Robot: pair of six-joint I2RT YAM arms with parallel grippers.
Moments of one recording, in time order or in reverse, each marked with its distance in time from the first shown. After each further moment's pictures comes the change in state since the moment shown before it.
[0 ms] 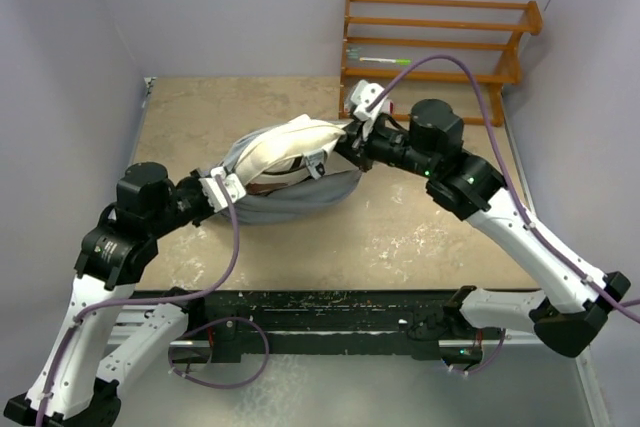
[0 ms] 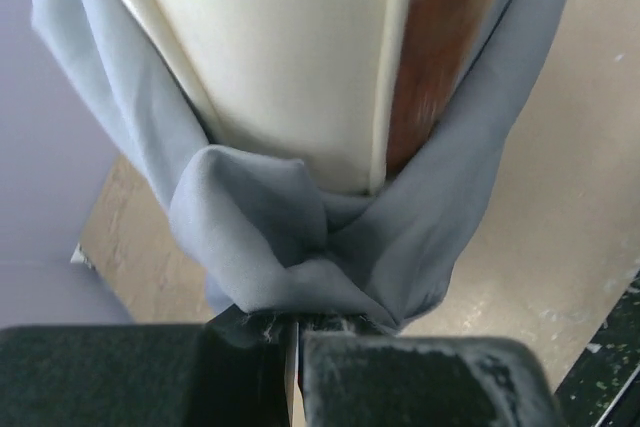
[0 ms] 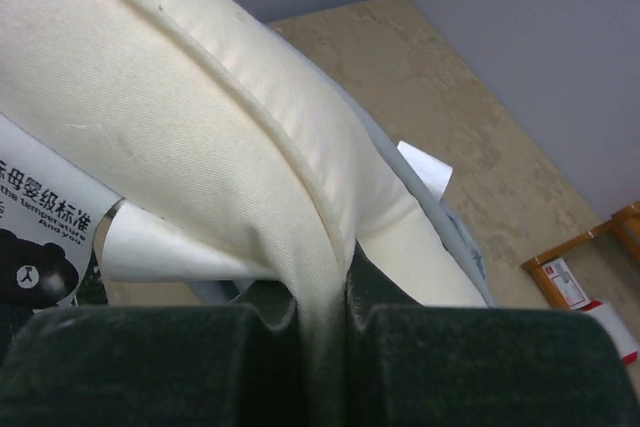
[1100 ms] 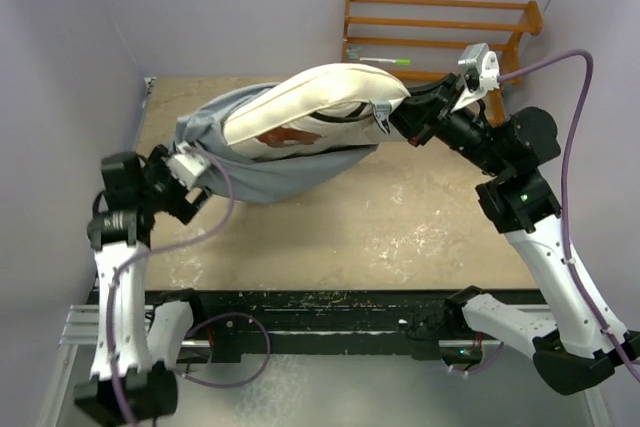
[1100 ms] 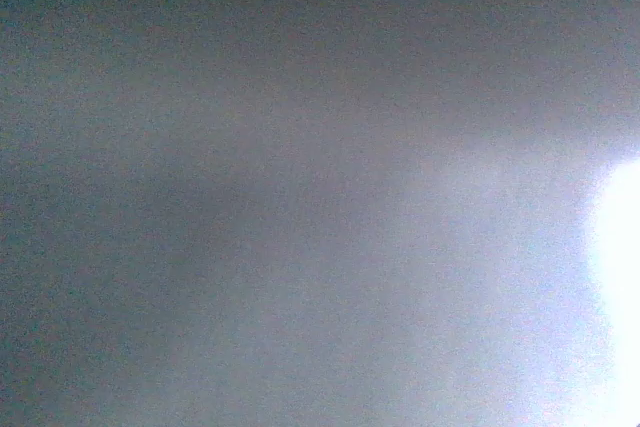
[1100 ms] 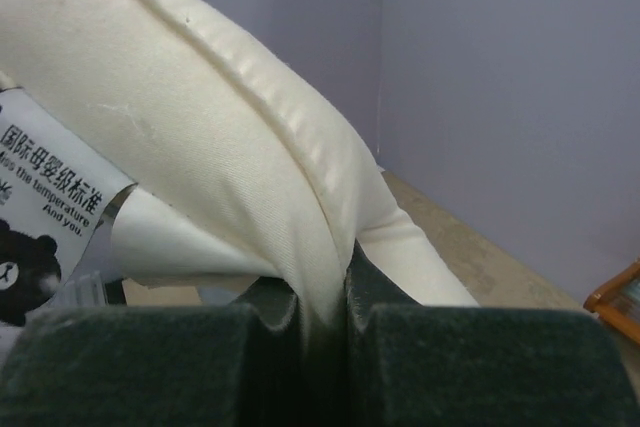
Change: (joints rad) left arm 0.473 0.057 -0.212 0.106 0.046 0.077; right arm -0.315 -0.201 -0.055 0.367 -0.212 0.438
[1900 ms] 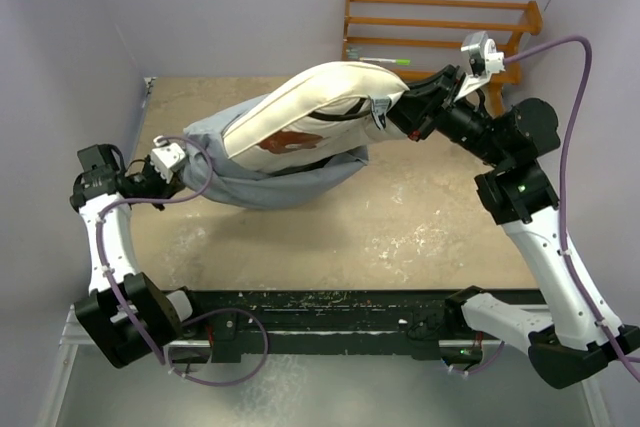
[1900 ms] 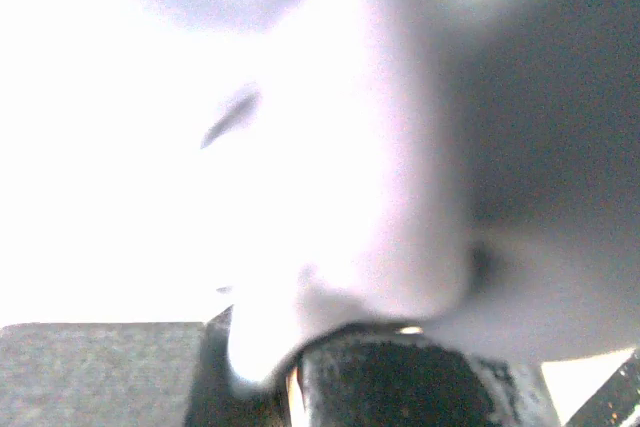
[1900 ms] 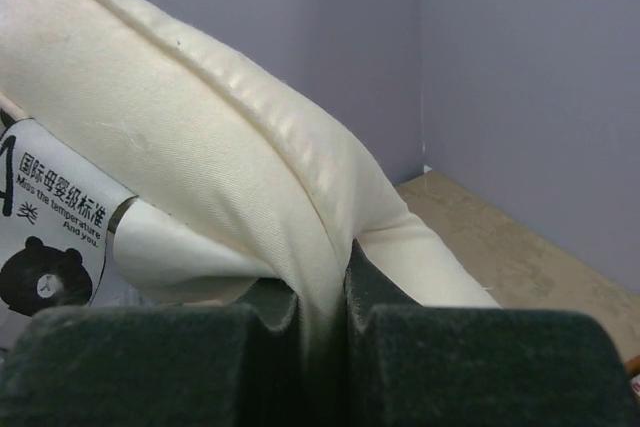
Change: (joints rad) left arm 0.356 0.400 0.071 -0.110 0.501 0.346; right arm -0.034 0.036 0.016 0.057 -0.097 0.161
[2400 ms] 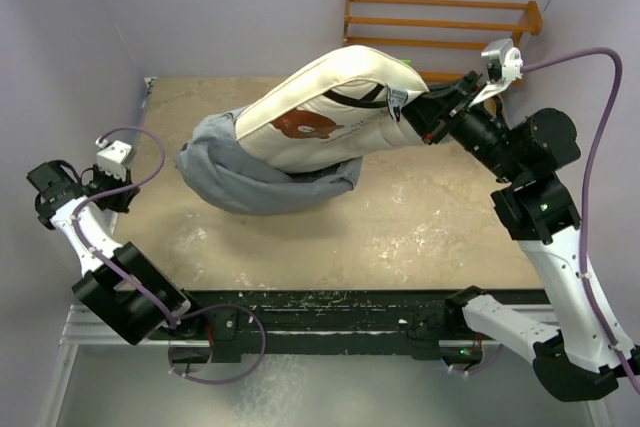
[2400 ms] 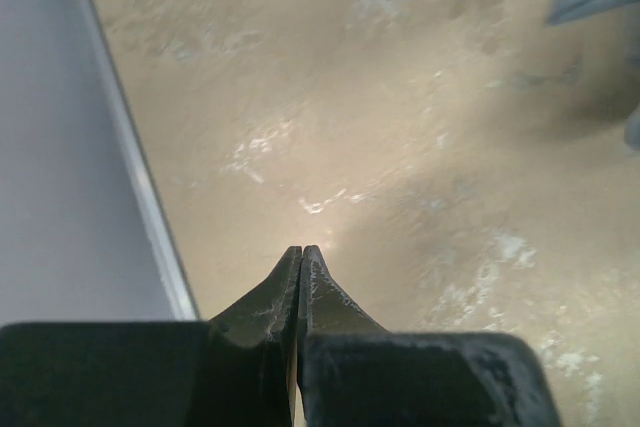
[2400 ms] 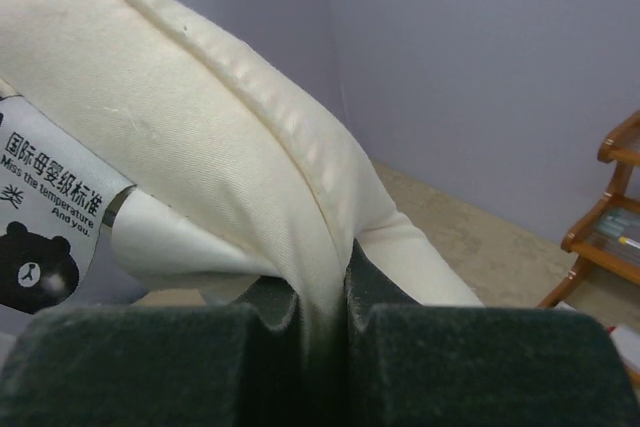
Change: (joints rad) left arm 0.318 0.095 -0.002 0.178 -0.005 -0.177; right arm 0.001 -0.064 0.051 -0.201 0.198 -0.075
